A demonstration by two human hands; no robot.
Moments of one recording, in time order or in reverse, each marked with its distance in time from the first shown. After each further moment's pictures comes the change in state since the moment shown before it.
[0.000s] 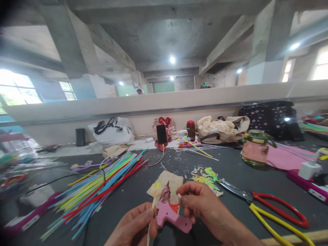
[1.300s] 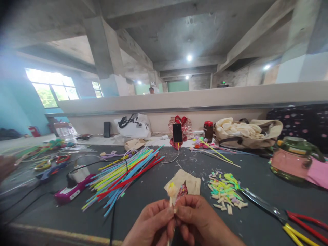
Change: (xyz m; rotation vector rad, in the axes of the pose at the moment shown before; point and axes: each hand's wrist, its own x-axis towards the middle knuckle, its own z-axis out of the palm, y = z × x) left_hand 0.009 -0.010 -0.013 0.075 -0.099 0.052; right_hand 0.024 0.044 0.032 0.071 -0.296 0.060
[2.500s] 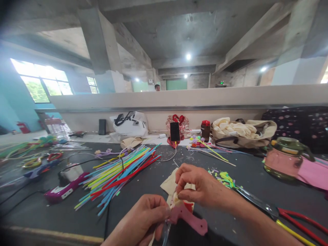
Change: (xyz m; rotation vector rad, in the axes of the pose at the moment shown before) left_hand -0.006 0.030 0.010 0.334 0.183 -0.201; right_hand -0.001 -0.100 0.000 -1.257 -0.221 -0.462
